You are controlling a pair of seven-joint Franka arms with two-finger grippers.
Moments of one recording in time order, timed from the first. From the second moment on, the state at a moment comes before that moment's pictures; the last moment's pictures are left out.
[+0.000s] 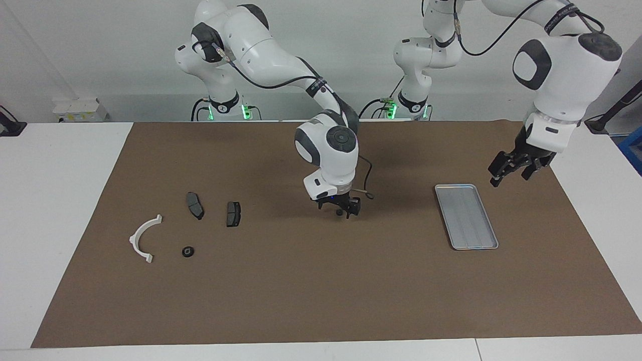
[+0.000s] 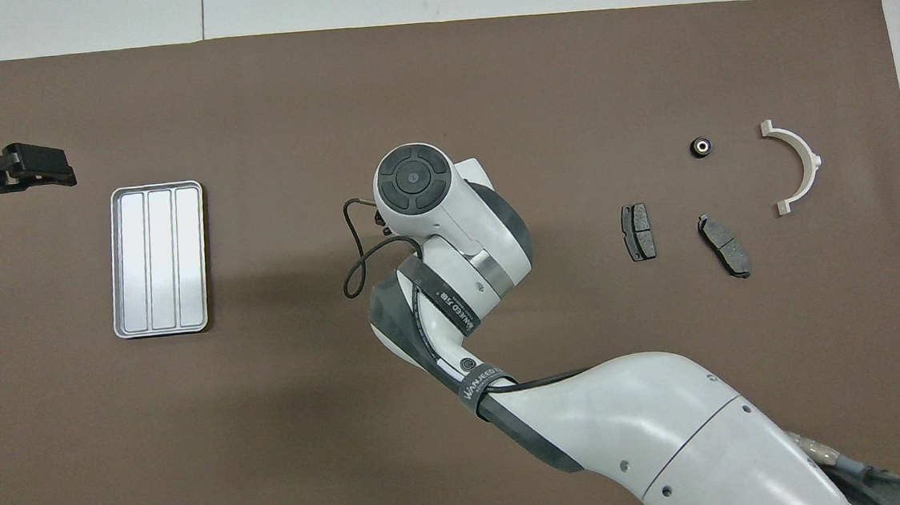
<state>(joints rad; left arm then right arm) -0.09 0.06 0.09 -1.67 -0.02 1.91 -0.15 0.56 0.67 0.09 -1.41 -0.07 2.09 1.08</state>
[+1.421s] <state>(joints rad) -0.03 -0.10 0.01 -1.74 -0.02 1.71 -0.06 0.58 0.71 0.09 -1.39 -0.07 2.09 1.08</state>
